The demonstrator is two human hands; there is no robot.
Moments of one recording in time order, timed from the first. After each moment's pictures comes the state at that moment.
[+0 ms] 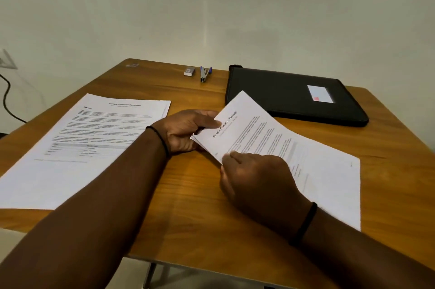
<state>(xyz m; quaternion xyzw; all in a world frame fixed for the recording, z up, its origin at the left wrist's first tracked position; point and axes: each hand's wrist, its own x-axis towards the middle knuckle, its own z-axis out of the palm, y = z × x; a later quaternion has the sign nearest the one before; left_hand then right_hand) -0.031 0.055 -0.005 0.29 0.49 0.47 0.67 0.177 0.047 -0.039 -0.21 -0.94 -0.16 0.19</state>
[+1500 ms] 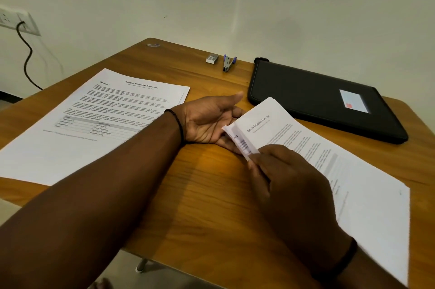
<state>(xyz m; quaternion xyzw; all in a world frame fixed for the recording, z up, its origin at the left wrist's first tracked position) -0.042 0.065 -0.010 0.30 0.44 0.42 0.74 0.184 0.043 -0.036 -0.26 -0.90 -0.06 0.35</state>
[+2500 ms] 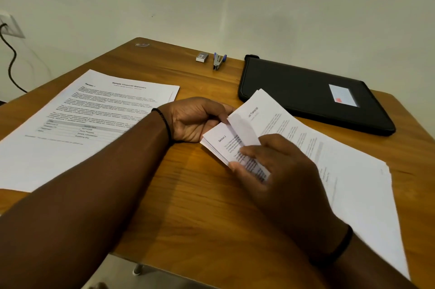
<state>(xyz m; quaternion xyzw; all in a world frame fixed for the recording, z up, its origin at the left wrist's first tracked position) -0.046 0.064 -0.010 0.29 0.40 0.42 0.76 0.188 0.052 -0.032 -0.27 -0.91 0.02 0.32</state>
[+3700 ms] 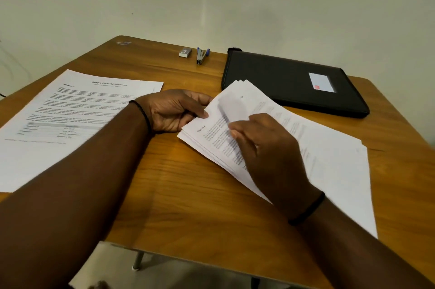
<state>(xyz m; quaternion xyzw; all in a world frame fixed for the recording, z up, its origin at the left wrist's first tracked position) -0.052 0.063 -0.007 0.31 0.48 0.42 0.71 0.186 0.073 -0.033 -0.24 -0.88 0.00 0.40</state>
